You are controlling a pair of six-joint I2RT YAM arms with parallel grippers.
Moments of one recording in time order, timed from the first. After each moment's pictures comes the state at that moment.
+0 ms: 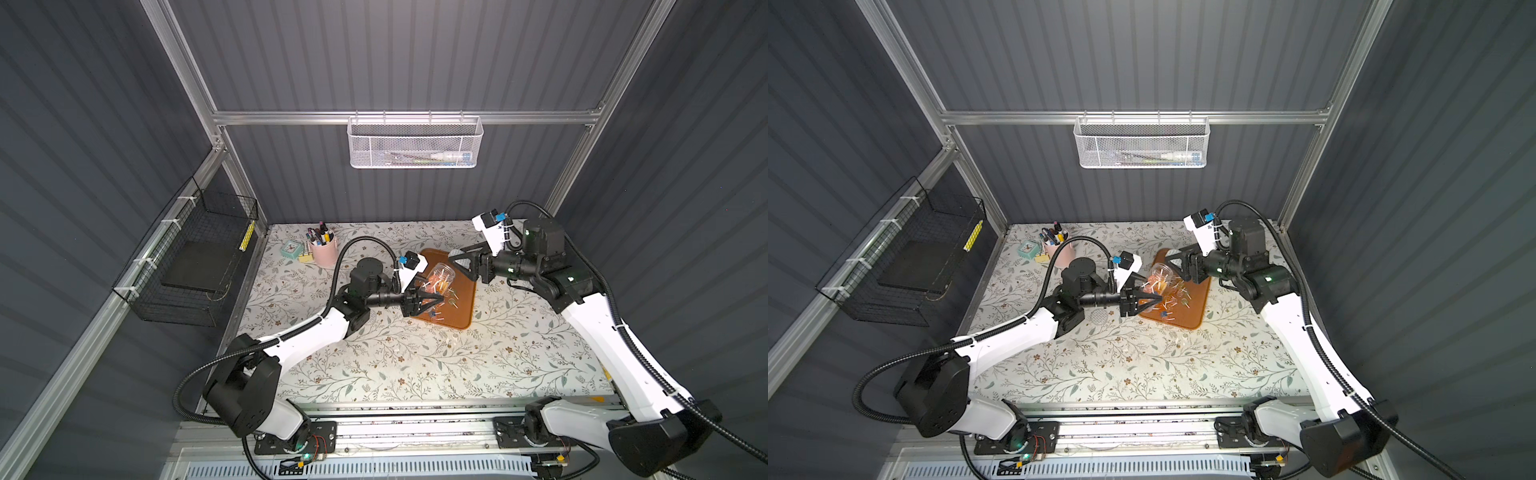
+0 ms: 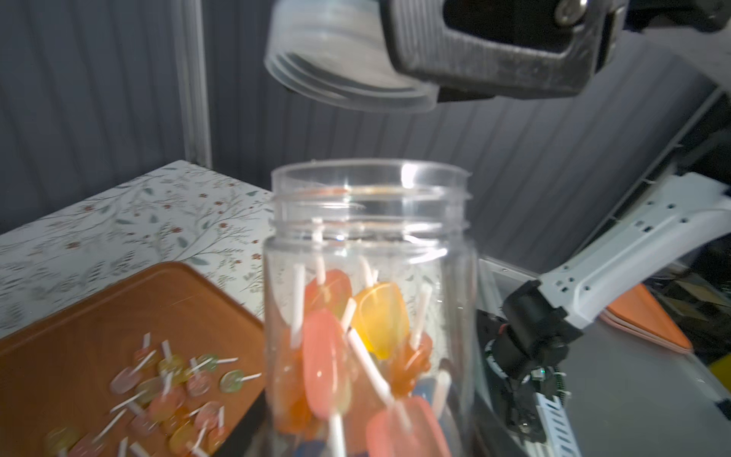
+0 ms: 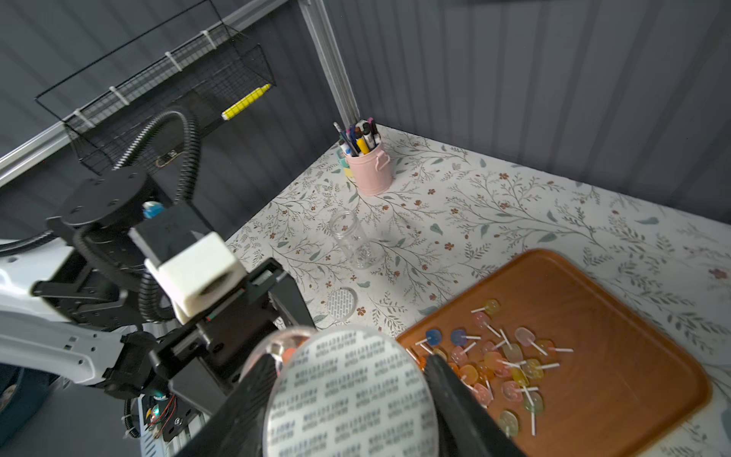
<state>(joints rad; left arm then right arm) -0.69 1.45 0.92 0.36 0.71 -0.11 0.32 1.21 1.27 -0.54 -0.60 0.08</state>
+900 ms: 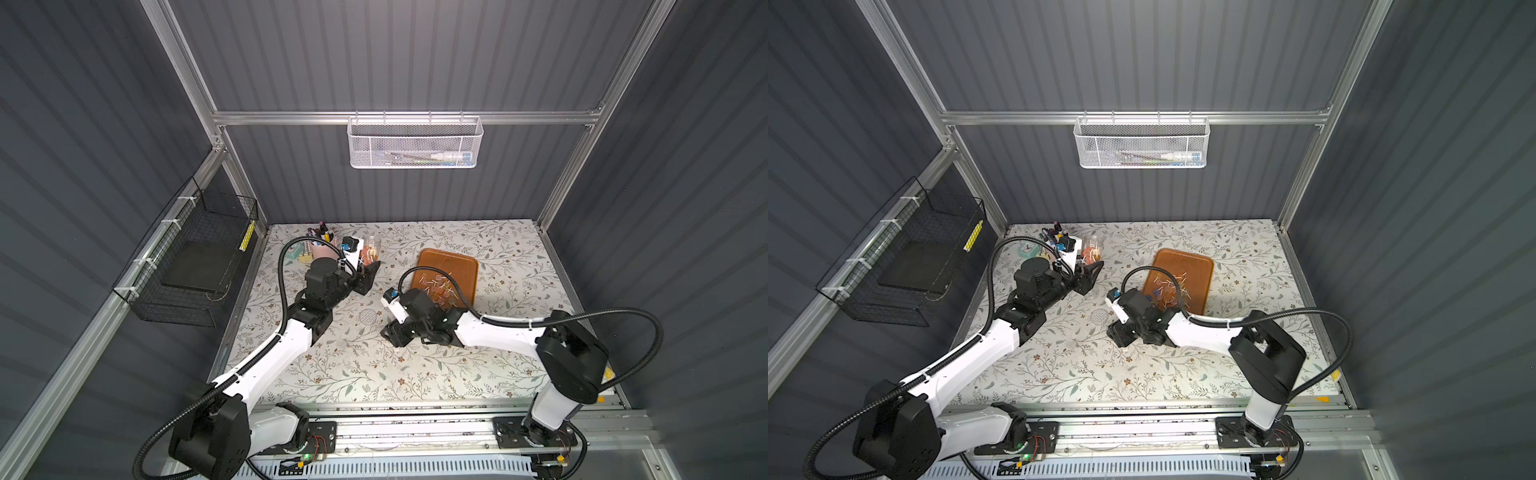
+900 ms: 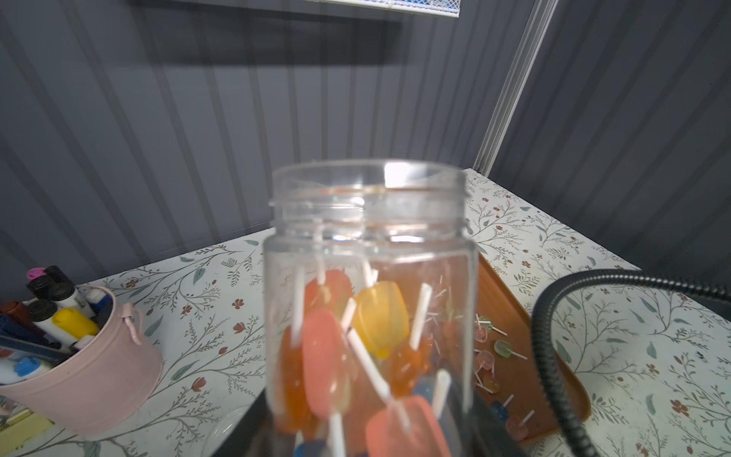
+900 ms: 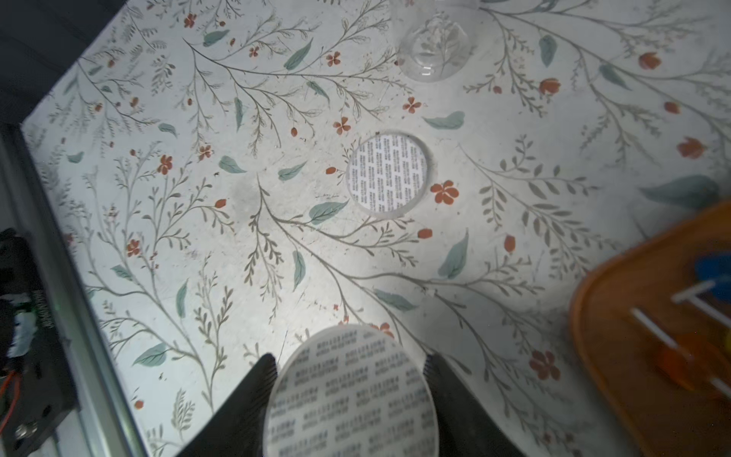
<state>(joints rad) -0.44 1.22 0.82 0.19 0.18 -0.05 0.95 1.75 1.07 -0.13 -0.08 0.23</state>
